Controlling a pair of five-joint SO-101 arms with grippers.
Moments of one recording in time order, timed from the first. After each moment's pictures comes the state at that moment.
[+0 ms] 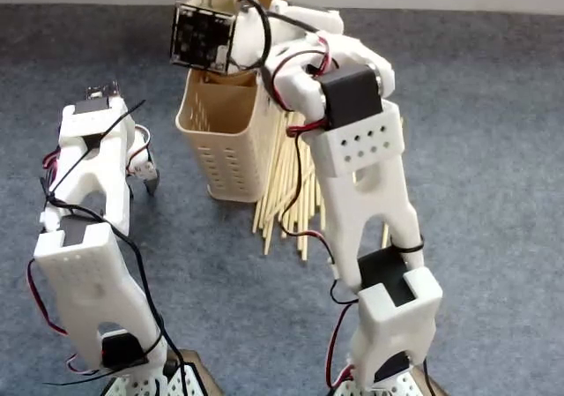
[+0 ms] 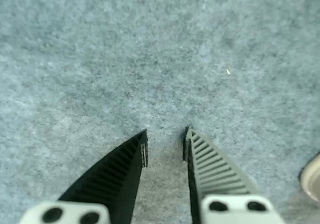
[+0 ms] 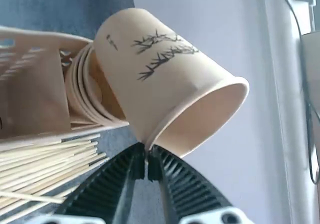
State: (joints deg) left arm -18.2 29.1 -5.0 76.5 14.7; right arm -26.3 15.0 -59.0 79.2 66.4
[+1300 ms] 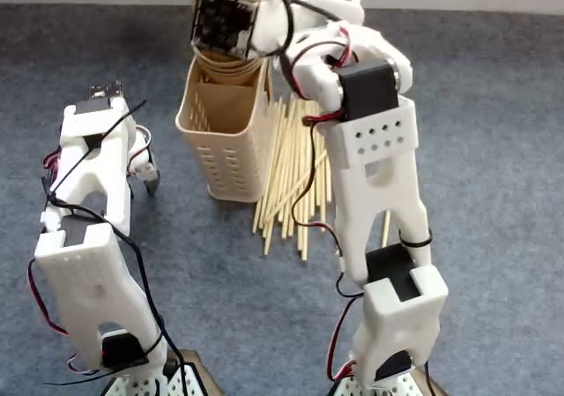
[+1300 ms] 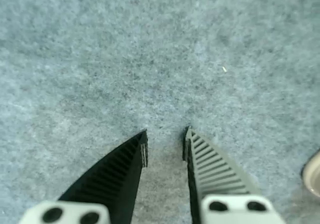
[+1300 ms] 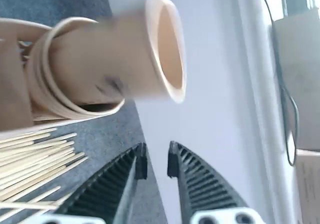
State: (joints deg) left arm -18.0 29.1 -4.7 76.5 13.1; right arm -23.3 15.6 -59.1 73.5 65.3
